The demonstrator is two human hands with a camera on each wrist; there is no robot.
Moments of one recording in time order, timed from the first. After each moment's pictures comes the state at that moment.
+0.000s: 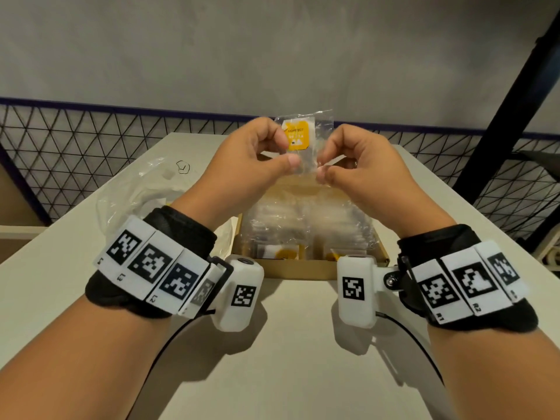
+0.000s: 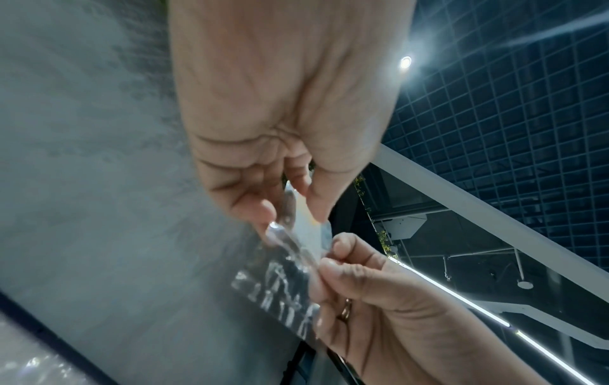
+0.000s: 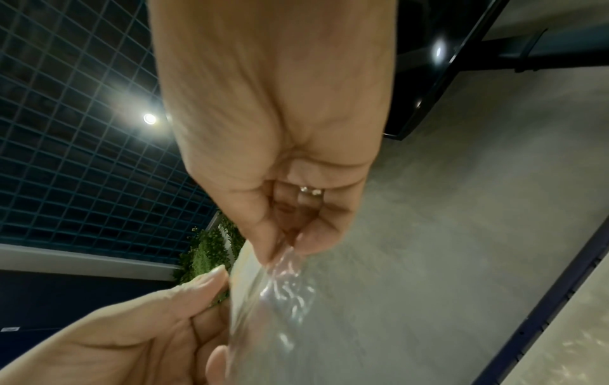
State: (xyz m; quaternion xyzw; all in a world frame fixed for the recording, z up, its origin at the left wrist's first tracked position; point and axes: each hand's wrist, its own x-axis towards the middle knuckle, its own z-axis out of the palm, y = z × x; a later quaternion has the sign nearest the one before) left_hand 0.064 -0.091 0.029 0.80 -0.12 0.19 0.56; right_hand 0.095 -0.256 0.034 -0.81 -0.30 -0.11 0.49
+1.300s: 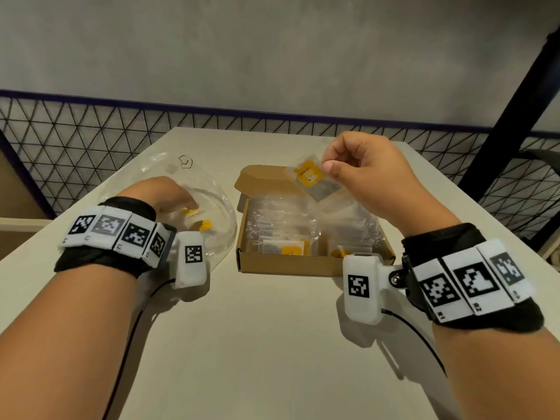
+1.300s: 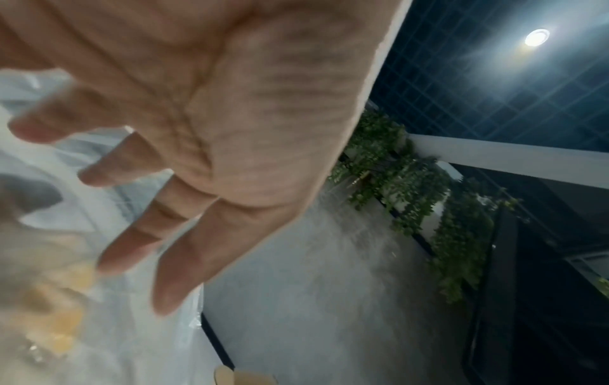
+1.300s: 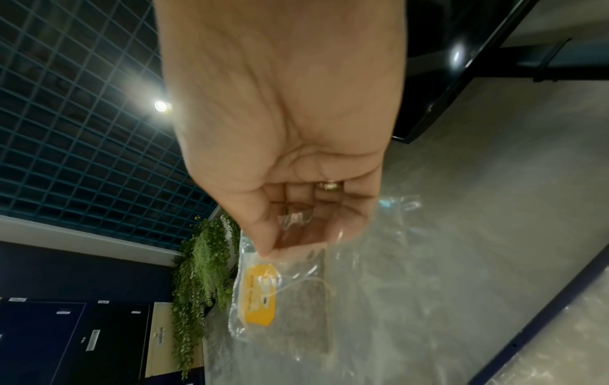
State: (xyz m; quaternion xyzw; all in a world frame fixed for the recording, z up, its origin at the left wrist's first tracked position) left_hand 0.092 0.017 -0.012 0.93 0.29 -0.04 0.22; right_hand 0.099 -0.253 0.029 -0.85 -0.29 -0.13 0.42
